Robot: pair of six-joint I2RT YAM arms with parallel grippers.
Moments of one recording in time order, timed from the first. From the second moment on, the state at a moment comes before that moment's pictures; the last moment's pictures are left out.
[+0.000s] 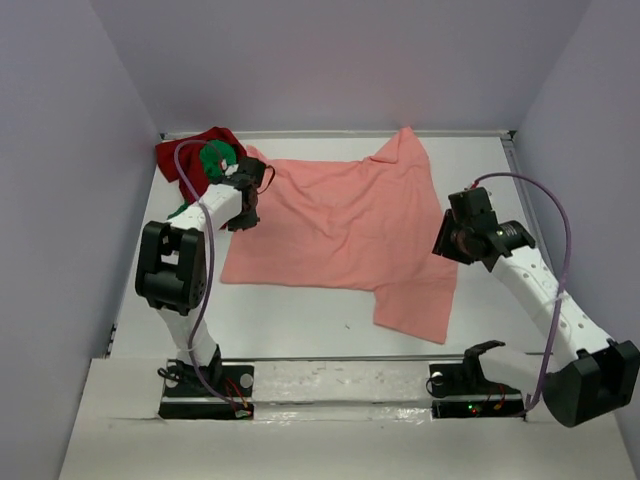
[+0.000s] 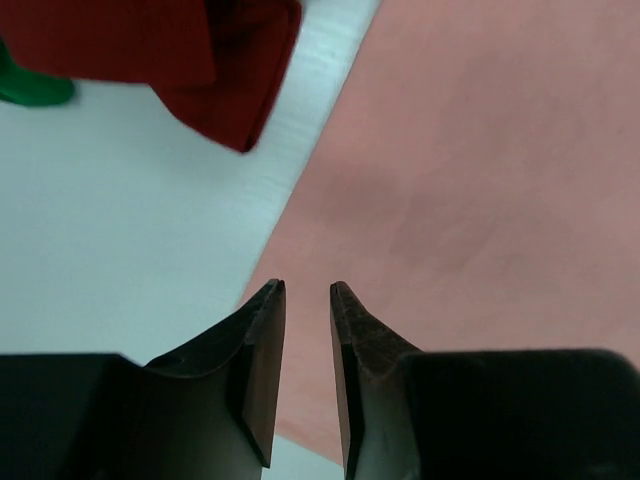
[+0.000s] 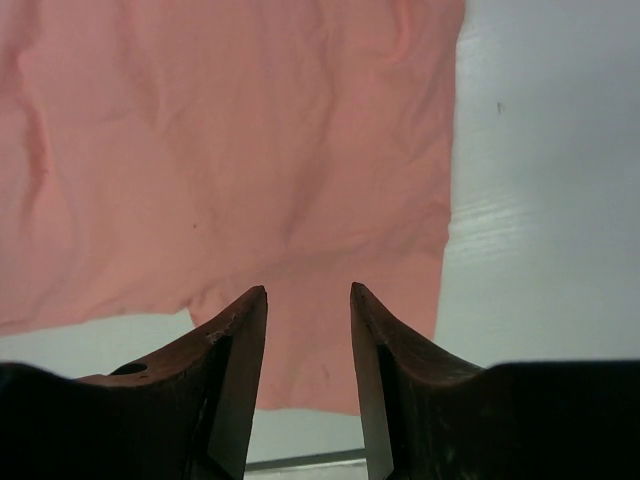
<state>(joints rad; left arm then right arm) -0.27 1.80 1.36 -0.69 -0.42 -0.47 0.27 1.15 1.03 -0.84 0.23 0.57</state>
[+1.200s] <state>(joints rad) -0.26 1.47 1.13 -0.60 -0.28 -0.51 1.18 1.32 0.98 -1.31 0.46 1.73</state>
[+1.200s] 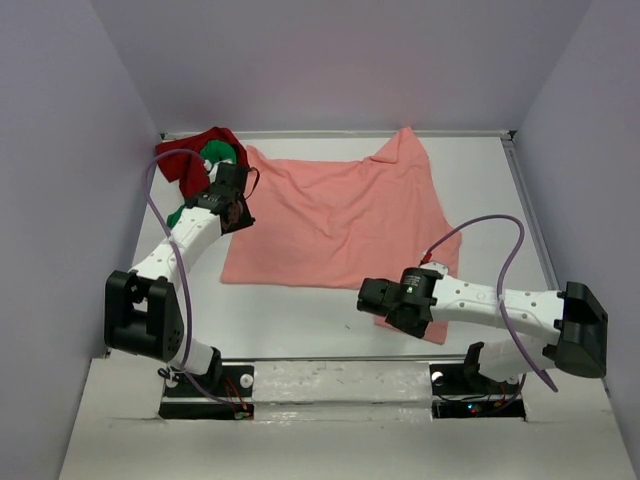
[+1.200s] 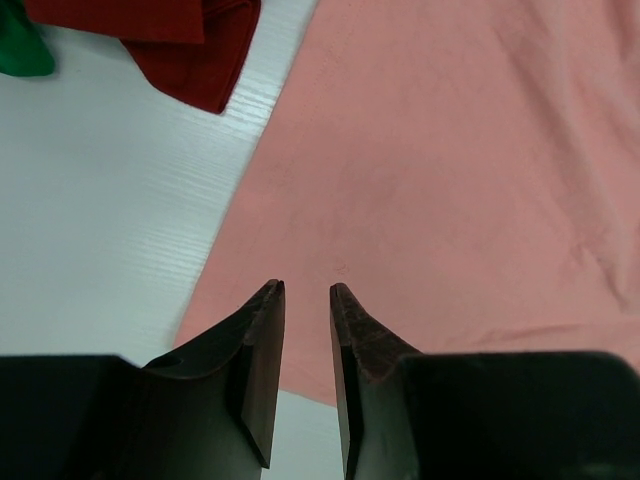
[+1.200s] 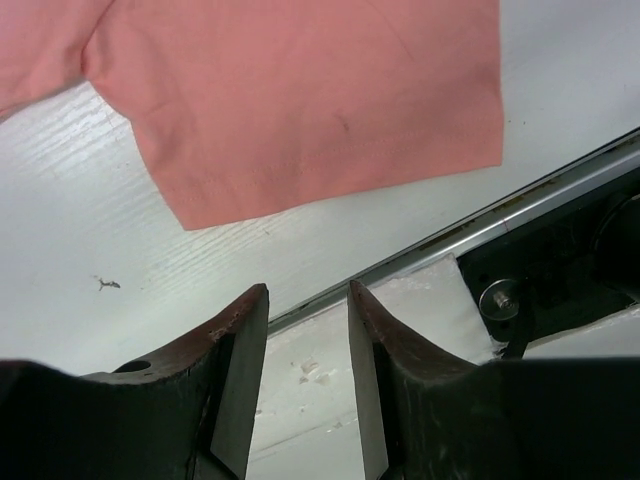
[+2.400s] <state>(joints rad) -0.26 1.51 1.13 -0.61 -0.28 -0.51 0.97 1.45 0.92 -0.85 0.29 1.16</state>
